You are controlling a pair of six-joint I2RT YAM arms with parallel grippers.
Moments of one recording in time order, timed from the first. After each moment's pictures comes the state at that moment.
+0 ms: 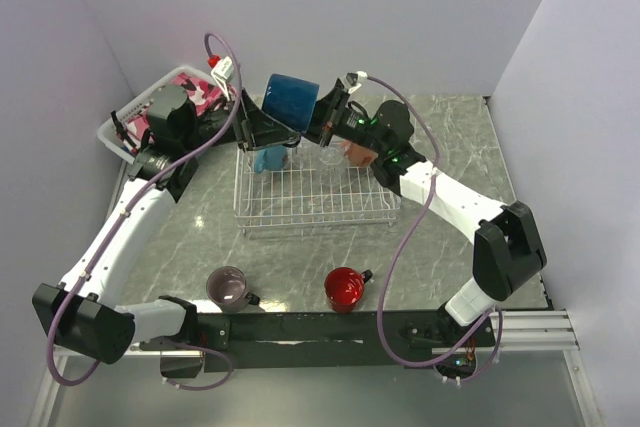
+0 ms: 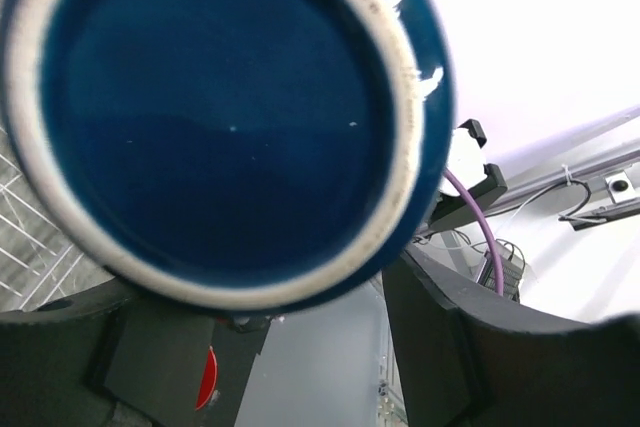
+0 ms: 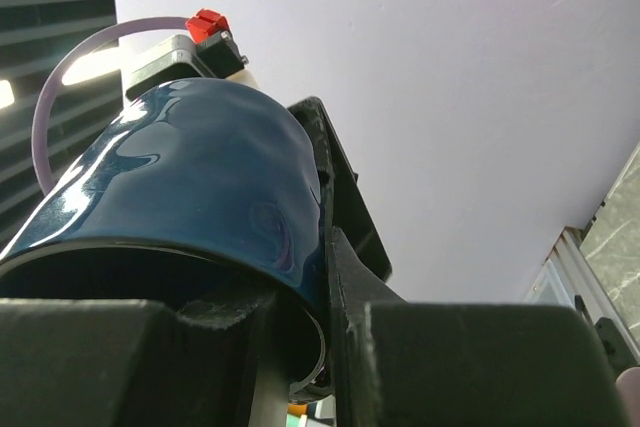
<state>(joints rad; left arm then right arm) -0.32 1.22 1.27 0.02 0.96 -0.96 0.58 1.57 1.20 0.68 -0.63 1.64</state>
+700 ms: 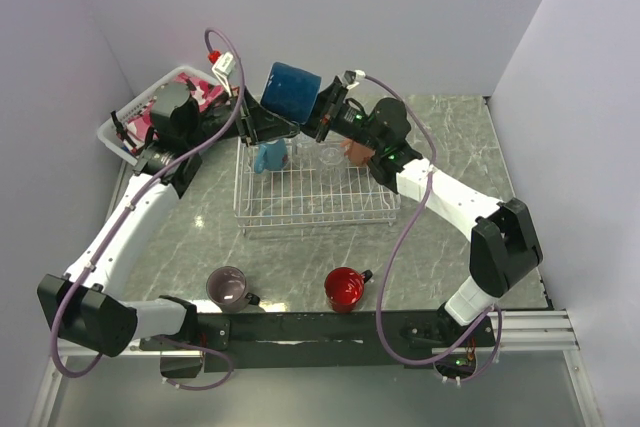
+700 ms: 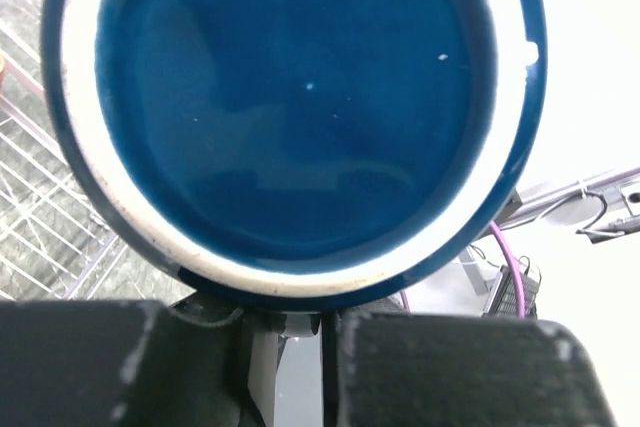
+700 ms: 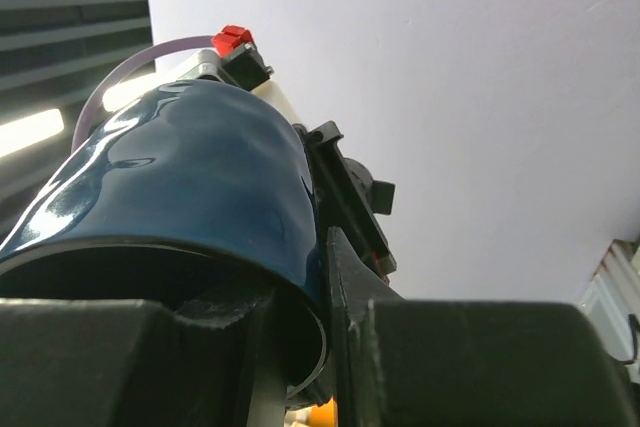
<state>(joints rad) -0.32 1.26 1.26 0.08 0.92 -0.96 0.60 1.61 1.24 0.69 -0.58 1.72</state>
